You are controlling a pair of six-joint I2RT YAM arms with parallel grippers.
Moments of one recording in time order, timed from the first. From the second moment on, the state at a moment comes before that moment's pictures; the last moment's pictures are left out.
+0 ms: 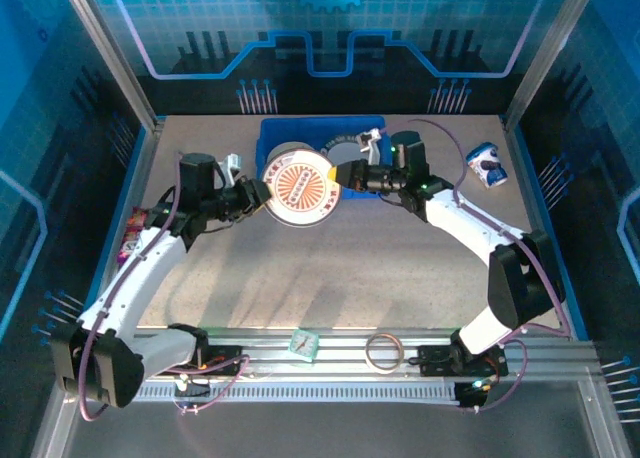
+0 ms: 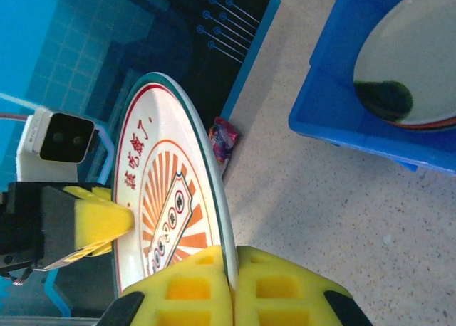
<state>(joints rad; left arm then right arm) -0.19 1.15 0.97 -0.44 0.56 -0.85 0.41 1.58 1.12 0.06 -0.74 0.74</state>
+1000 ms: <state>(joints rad) -0.26 1.94 1.53 -0.25 0.41 -0.86 0.24 1.22 0.96 -0.28 -0.30 0.62</state>
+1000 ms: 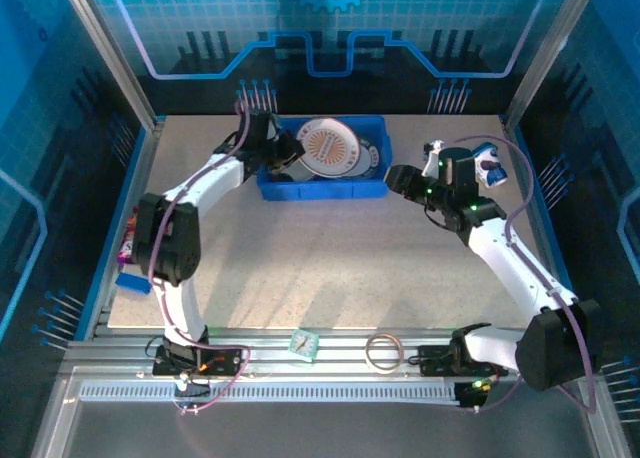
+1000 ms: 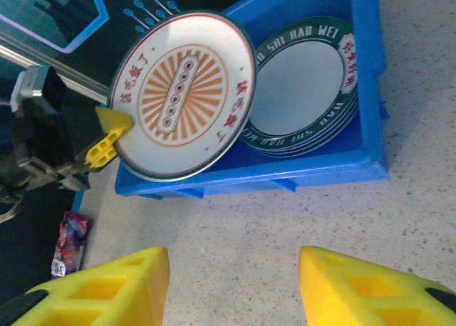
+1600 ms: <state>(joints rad) -0.31 2.23 1.72 -0.23 0.37 -0.93 0.19 1.18 0.92 -0.29 -0.35 0.62</state>
